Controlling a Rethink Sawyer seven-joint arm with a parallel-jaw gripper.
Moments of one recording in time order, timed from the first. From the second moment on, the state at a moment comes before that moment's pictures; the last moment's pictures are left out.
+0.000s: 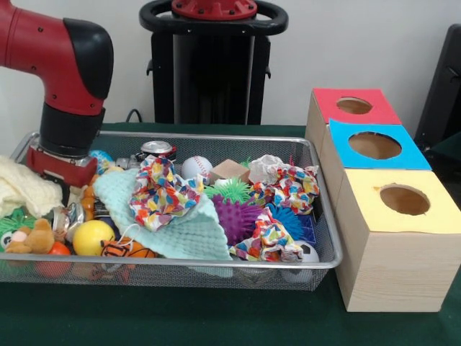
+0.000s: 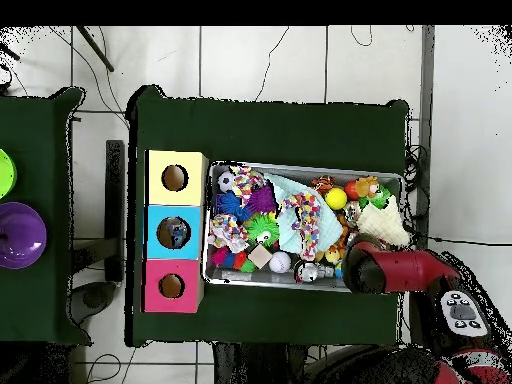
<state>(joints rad) -0.64 -0.38 0.00 1.51 -0.79 0.13 2.16</state>
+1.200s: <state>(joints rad) -0.62 -0.59 0.18 1.63 -0.75 0.14 2.16</state>
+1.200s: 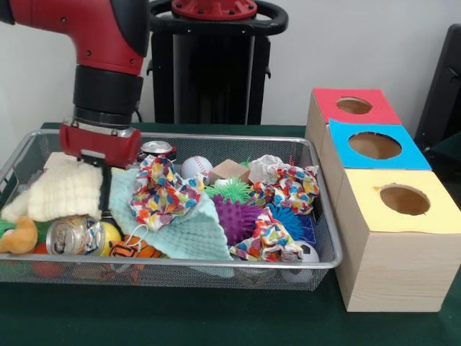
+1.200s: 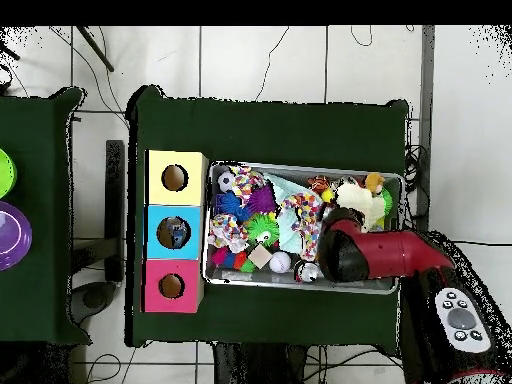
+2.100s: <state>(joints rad) -0.27 -0.60 -0.03 1.70 -0.58 0.05 2.16</state>
